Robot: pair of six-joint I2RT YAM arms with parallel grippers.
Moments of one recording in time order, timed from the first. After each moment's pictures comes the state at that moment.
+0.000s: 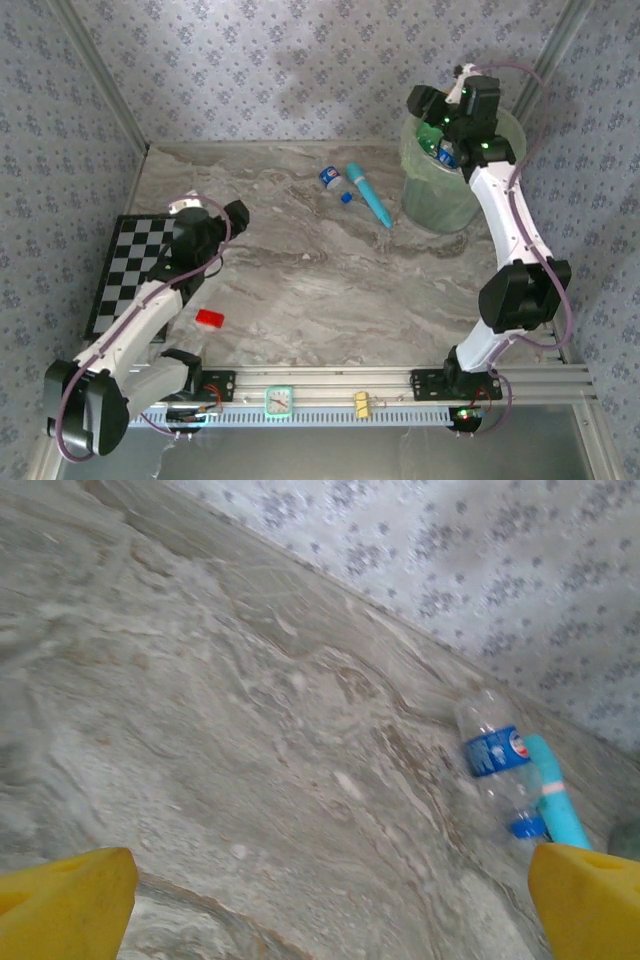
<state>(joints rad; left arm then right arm) -0.30 1.01 0.67 -0.08 -0.19 -0.68 0.12 1.66 1.74 -0.32 -0.17 0.42</state>
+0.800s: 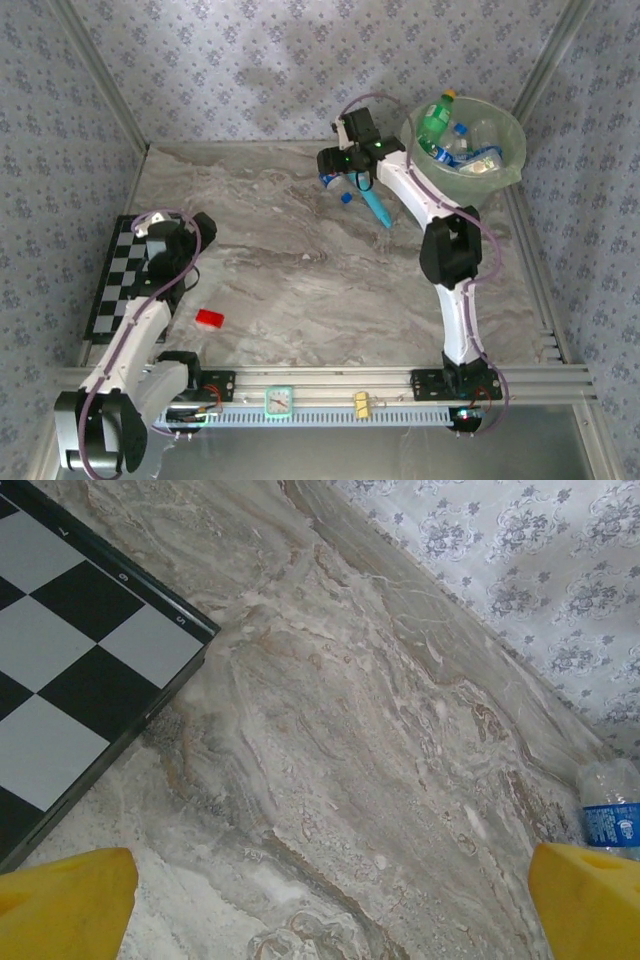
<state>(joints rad) -0.07 0.90 0.55 -0.16 -0.14 -0.73 0.44 2.20 2.12 -0.71 -0.06 0.16</state>
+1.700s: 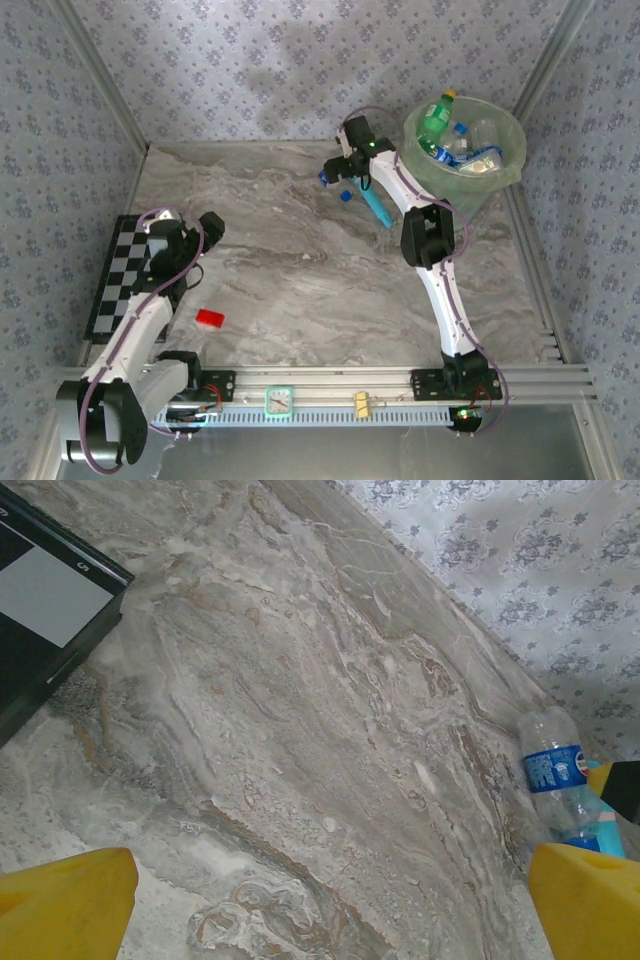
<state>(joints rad) -0.07 0.95 0.55 -0.11 0.01 -0.74 0.38 2.57 2.46 -0.82 0.00 0.01</state>
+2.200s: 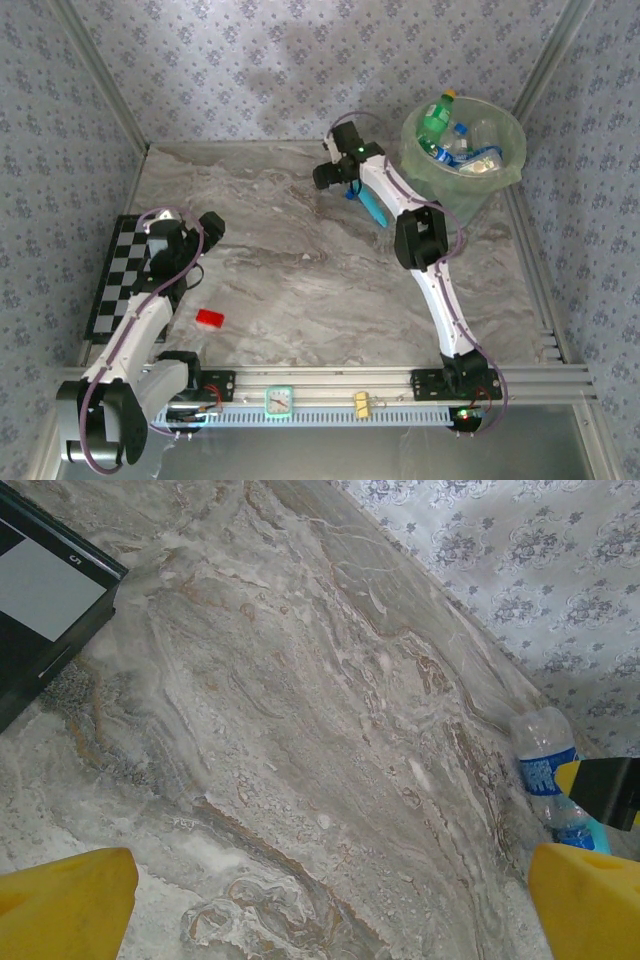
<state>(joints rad) -0.07 0.95 0.55 -0.11 0.02 -0.75 0.43 2.59 2.46 -0.81 -0.04 0.02</state>
